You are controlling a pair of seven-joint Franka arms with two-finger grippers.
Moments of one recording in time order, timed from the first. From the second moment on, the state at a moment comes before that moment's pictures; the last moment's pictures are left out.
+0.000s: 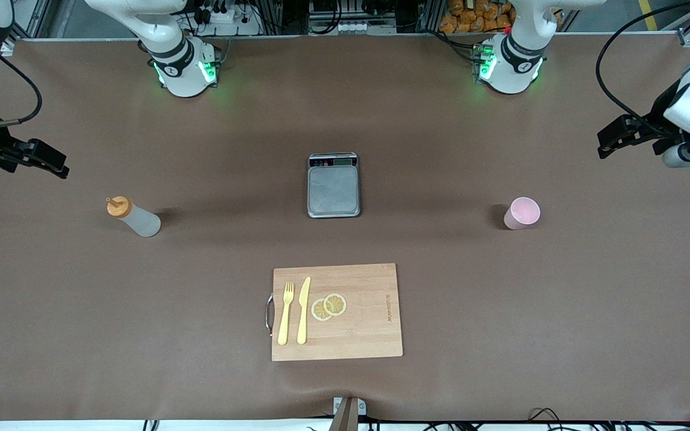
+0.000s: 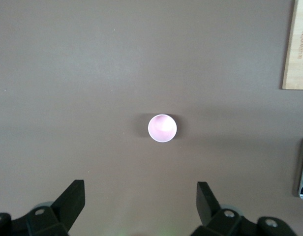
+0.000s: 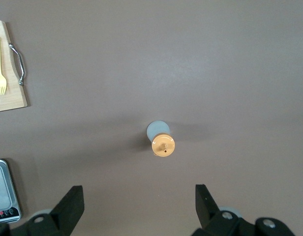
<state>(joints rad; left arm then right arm) -0.11 -0.03 -0.01 -1.63 0.04 1.56 -0.16 -0.03 0.00 0.03 -1.61 -0.04 1.59 0.12</state>
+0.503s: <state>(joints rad) -0.09 0.00 0.00 -1.83 0.04 1.76 -0.16 -0.03 0.01 0.02 -1.64 -0.04 1.59 0.12</state>
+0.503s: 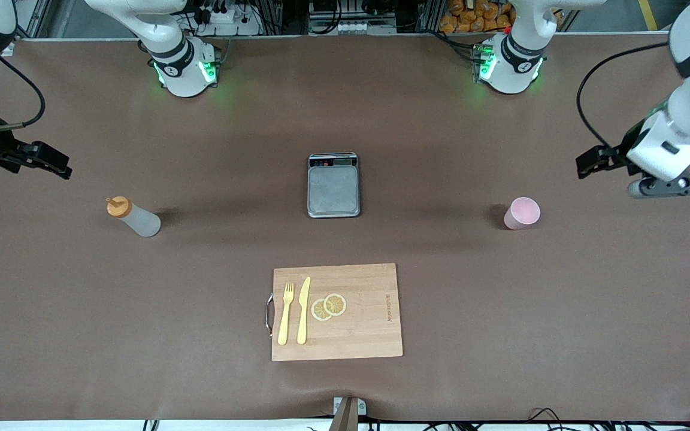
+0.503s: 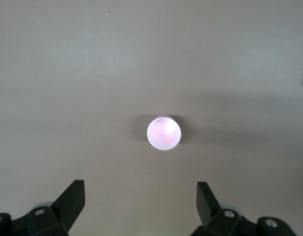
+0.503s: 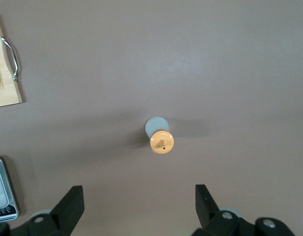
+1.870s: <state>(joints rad) -0.04 0.29 0.00 -2.15 0.00 2.26 -0.16 -0.17 0.23 0.01 -1.67 0.04 1.60 0.13</state>
